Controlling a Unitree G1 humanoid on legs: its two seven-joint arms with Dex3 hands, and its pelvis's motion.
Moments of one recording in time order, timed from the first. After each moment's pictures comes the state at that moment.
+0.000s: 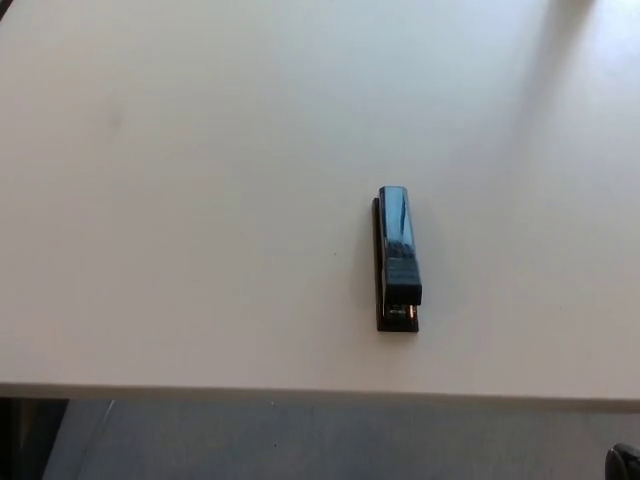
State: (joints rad) left_arm -0.15 0.52 0.31 1.08 -0.08 -0.16 -0.29; right_arm -0.26 -0.33 -0.25 1.27 0.01 -0.20 0.25
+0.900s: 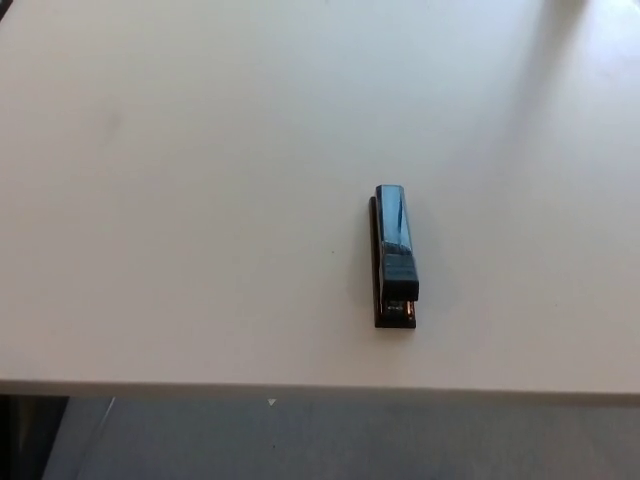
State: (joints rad) left_arm -0.15 0.52 0.33 1.10 -0.10 -0.18 -0.33; right_arm -0.14 -0.50 -0.69 1.25 0.18 -0.26 -0.11
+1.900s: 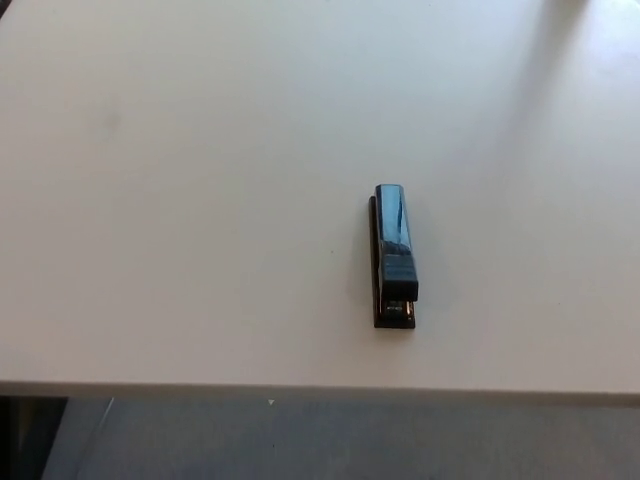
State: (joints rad) left_arm -0.15 0.52 0.33 1.12 -0.10 -0.18 -0.35; right_arm -0.54 -0.68 -0.72 0.57 0.24 -0.24 -0.34
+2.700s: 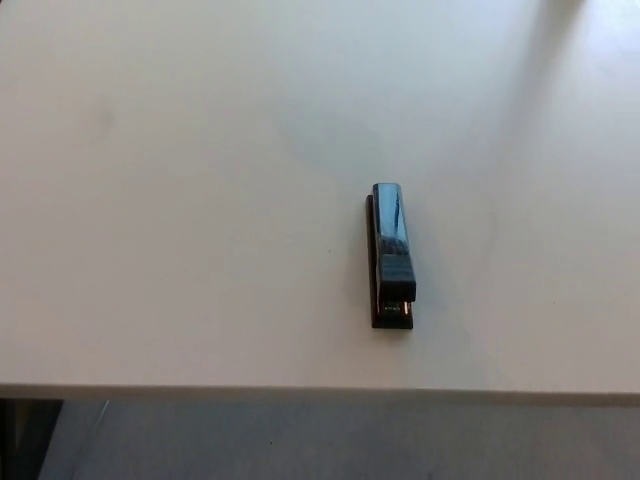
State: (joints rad) left_arm -0.15 0.53 0.32 1.13 -0.10 -0.21 -0.37; right_arm -0.83 -0.23 -0.04 0.26 0.22 -0.13 -0.15
